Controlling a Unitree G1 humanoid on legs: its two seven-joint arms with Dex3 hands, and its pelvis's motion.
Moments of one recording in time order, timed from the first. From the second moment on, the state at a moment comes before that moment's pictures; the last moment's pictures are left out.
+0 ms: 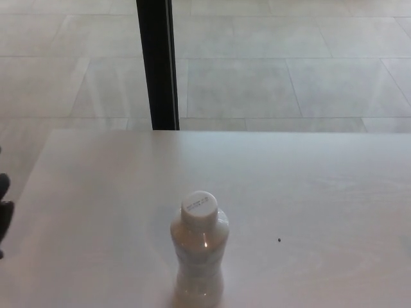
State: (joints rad) left_arm 0.03 0.49 0.38 -0.20 -0.52 0.30 -0.39; right_arm 0.08 -0.48 -0.49 0.16 0.30 -0.20 0.25
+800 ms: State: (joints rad) left_arm -0.01 0.54 0.11 -0.32 -0.43 0.40 -0.36; right_arm 0.12 -0.44 -0.39 -0.06 0.33 -0.05 0.27
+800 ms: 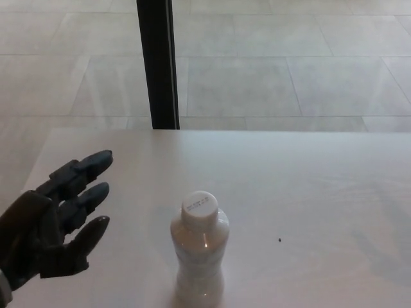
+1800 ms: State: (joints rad) left_arm -0.13 0.52 -0.22 -0.33 -0.09 0.41 -0.30; right_arm 0.08 -0.41 -0.37 -0.09 0.37 0.02 0.28
